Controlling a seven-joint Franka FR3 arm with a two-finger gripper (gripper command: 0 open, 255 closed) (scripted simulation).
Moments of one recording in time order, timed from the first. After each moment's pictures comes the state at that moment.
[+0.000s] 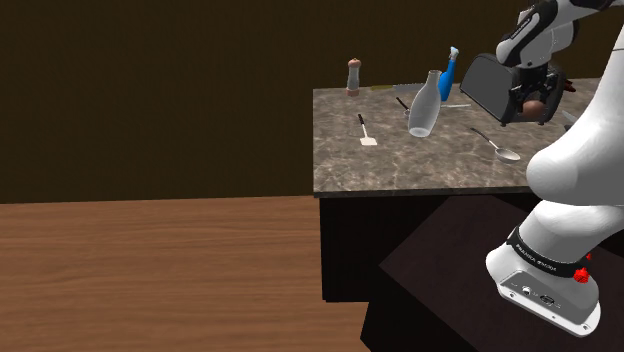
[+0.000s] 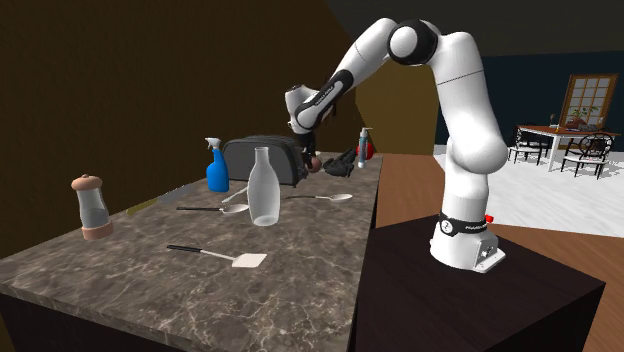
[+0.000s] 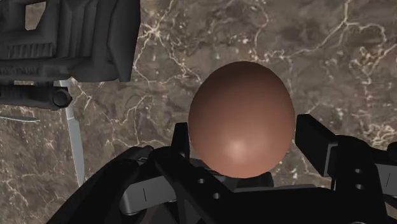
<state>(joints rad) -0.71 0.31 -0.40 -1.93 -0.36 2.24 -0.19</state>
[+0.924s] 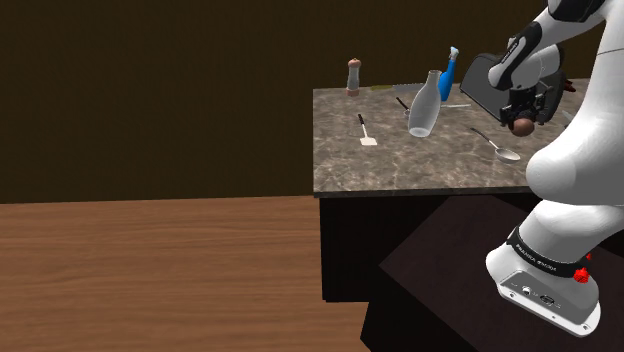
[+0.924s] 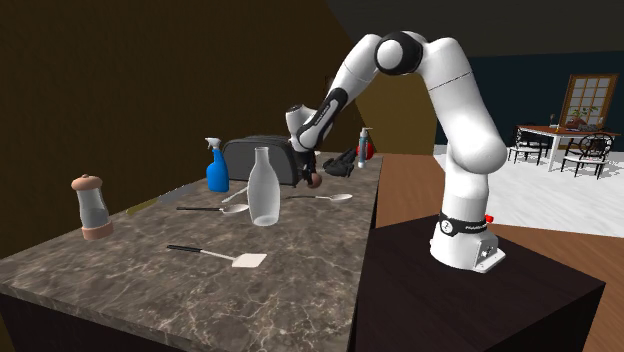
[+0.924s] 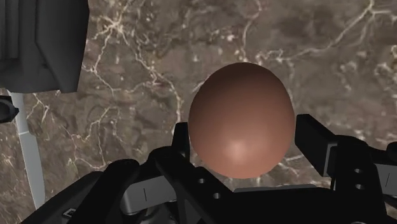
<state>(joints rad) -0.73 0.43 -0.39 -1.97 -0.35 2.39 -0.15</state>
